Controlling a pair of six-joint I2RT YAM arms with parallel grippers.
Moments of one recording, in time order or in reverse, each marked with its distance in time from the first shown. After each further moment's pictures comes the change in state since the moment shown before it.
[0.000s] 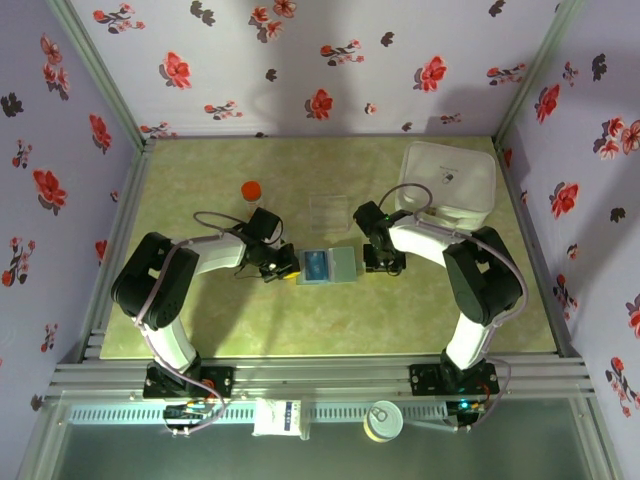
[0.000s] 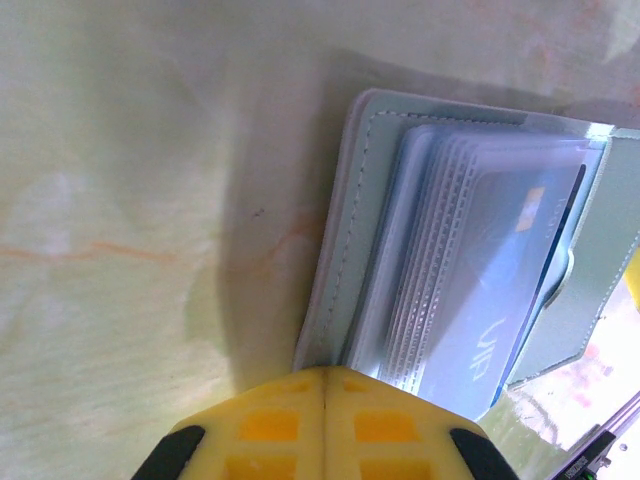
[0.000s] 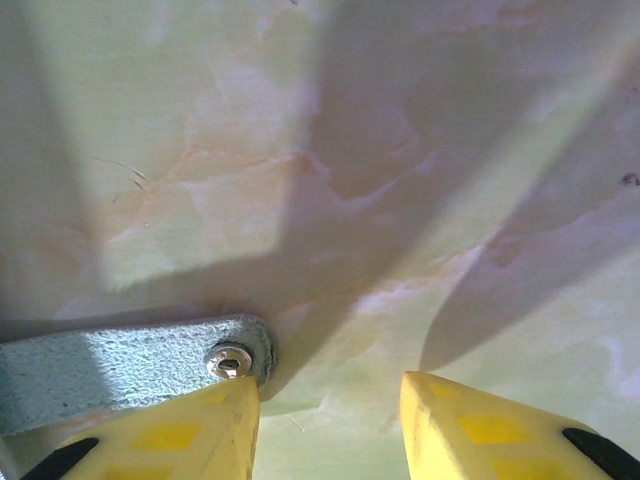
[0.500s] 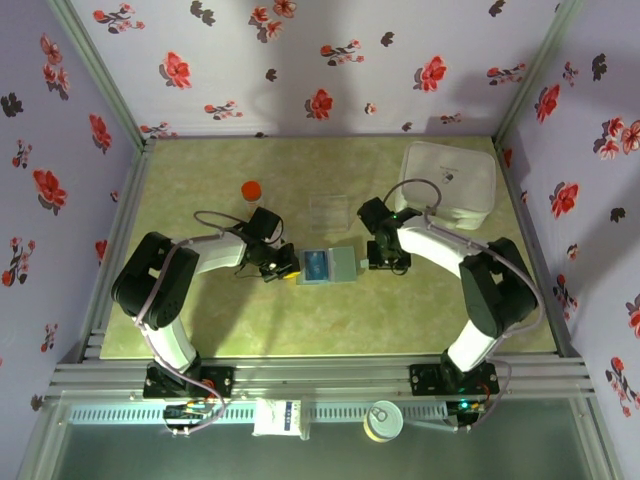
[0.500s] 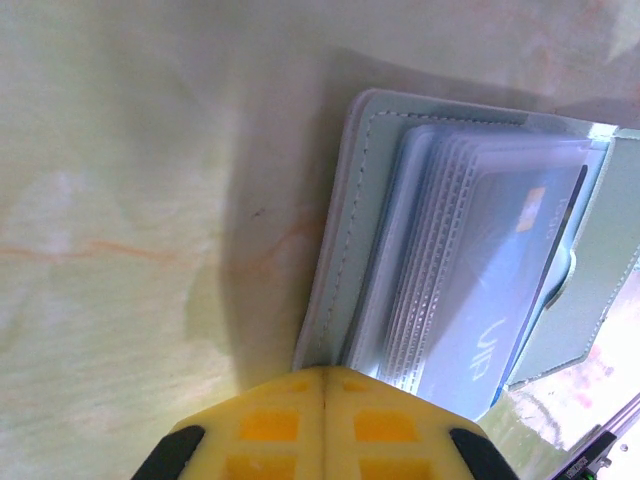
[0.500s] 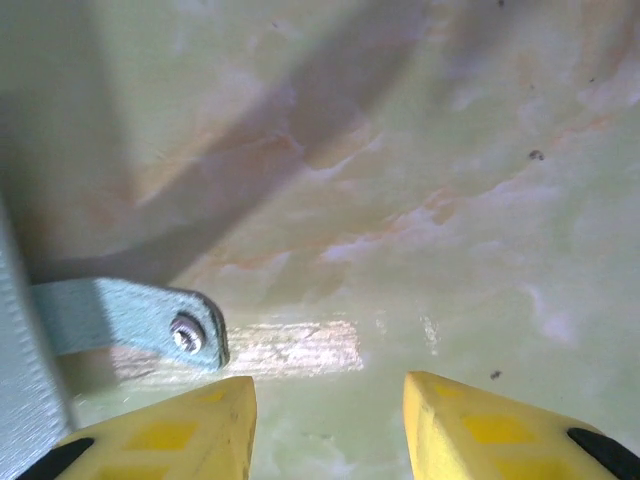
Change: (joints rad) left arm 0.000 0.000 0.012 -0.018 -0.002 0.000; right arm 0.000 -0.114 0.001 -0.064 0.003 0.003
